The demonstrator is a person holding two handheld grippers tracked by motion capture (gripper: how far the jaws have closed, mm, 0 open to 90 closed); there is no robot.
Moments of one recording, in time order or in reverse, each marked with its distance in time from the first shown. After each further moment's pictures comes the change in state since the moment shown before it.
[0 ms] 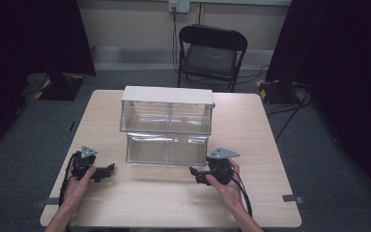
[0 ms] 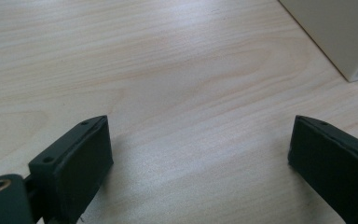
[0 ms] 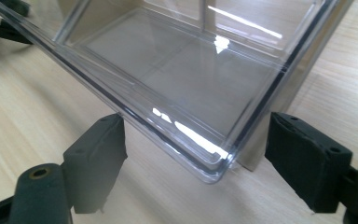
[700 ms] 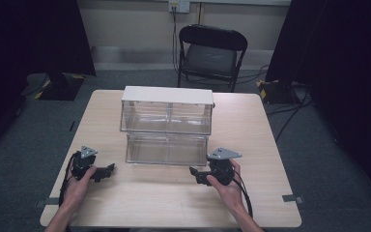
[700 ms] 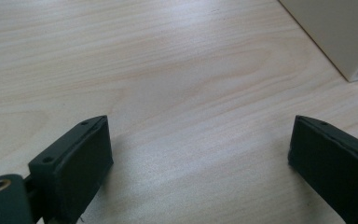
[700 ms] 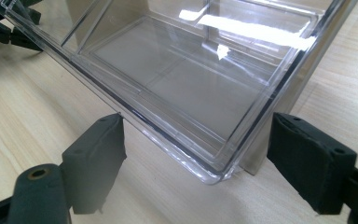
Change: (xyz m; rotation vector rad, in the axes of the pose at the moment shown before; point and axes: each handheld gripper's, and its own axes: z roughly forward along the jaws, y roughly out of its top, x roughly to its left) left arm 0.000 0.000 0.000 -0.001 -0.001 -0.001; right arm 0.003 0.003 -0.007 -0.024 0.006 -0.006
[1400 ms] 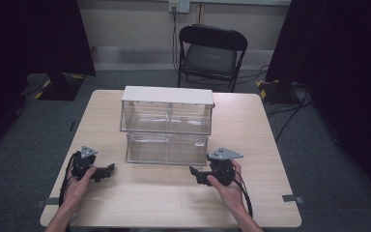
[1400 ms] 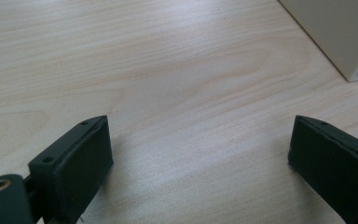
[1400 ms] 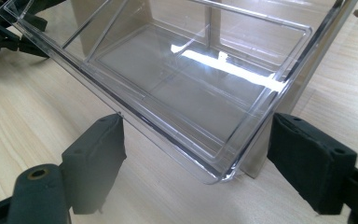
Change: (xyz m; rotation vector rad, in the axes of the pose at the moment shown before) left arm 0.000 0.000 0.000 0.000 0.000 -0.001; right arm 0.002 0.003 -0.006 -0.023 0.003 -0.003
